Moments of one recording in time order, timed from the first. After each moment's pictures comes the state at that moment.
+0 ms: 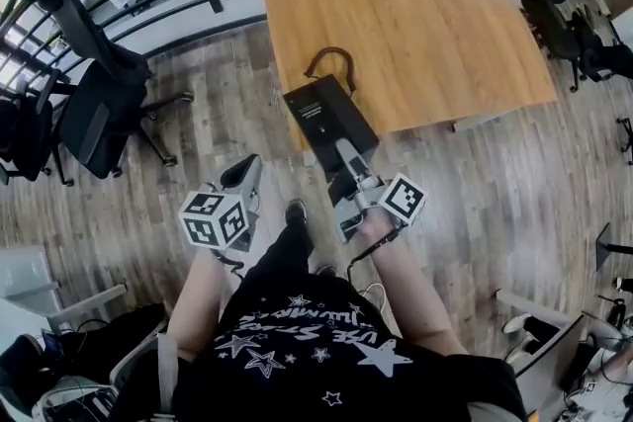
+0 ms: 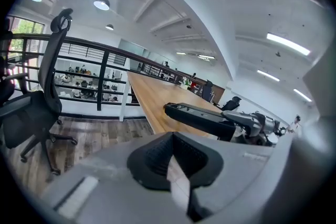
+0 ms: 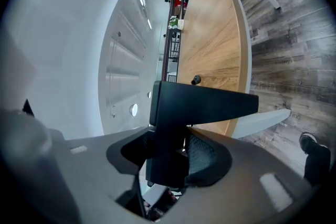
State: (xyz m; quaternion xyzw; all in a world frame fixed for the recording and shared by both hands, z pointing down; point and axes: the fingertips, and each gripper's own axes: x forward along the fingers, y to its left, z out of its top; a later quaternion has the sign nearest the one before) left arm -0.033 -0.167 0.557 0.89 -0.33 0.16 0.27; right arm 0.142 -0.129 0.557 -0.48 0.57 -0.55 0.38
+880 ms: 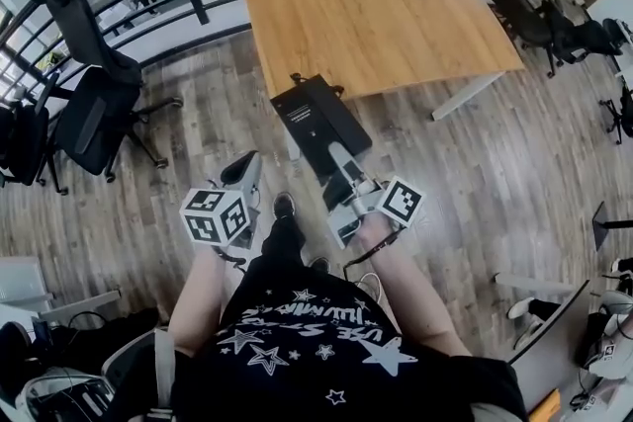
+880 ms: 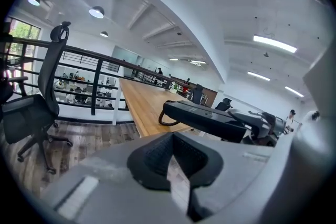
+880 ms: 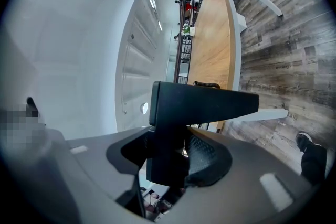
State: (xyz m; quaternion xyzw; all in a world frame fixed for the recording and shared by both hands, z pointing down) left arm -0.027 -0.046 0.521 0.91 -0.31 0.14 0.24; right arm 0.125 0.012 0.504 -0.47 0.60 -0.51 0.40
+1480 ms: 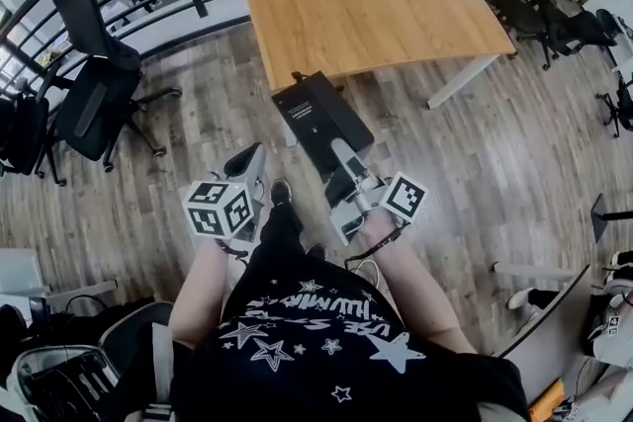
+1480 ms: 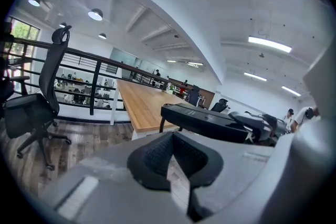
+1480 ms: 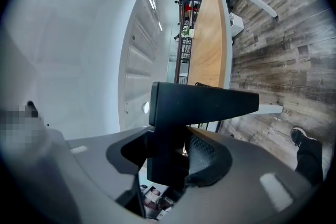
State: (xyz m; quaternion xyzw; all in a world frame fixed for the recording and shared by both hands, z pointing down) left arm -0.032 0.010 0.506 0.91 -0.30 0.13 0.24; right arm 0.111 0.074 0.491 -0.46 0.60 -0.52 0.40
